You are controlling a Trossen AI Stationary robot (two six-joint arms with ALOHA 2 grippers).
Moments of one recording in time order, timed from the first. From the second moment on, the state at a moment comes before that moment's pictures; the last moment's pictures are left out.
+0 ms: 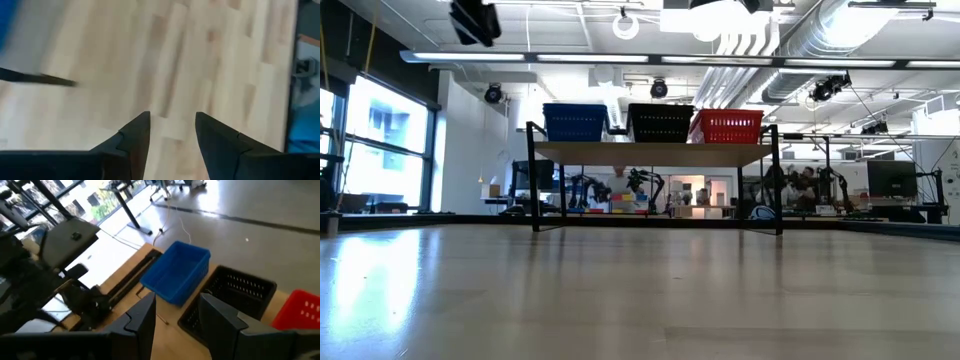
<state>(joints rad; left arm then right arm) 0.35 1.13 1.31 -1.26 0.19 -0.09 -0.29 1.42 1.71 -0.69 0.21 0.53</state>
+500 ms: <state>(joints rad) -0.10 0.96 1.06 -1.23 0.04 -0.80 -0.21 1.42 1.71 -0.89 0.20 0.68</state>
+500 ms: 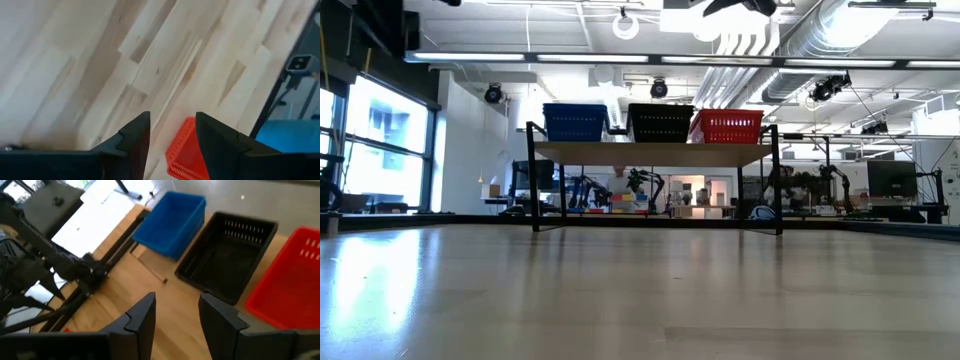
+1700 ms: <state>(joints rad) -0.79 1.17 0.91 -1.19 -0.05 -1.94 -0.04 1.42 1.71 -0.96 0.18 0.70</state>
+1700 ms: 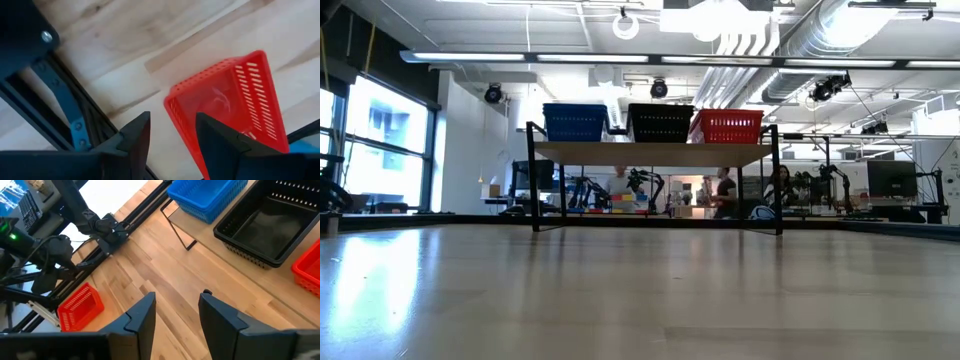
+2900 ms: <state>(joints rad) -0.87 1.55 0.91 -0.97 0.08 -2.12 -0.04 1.42 1.71 -0.96 0.18 0.67</state>
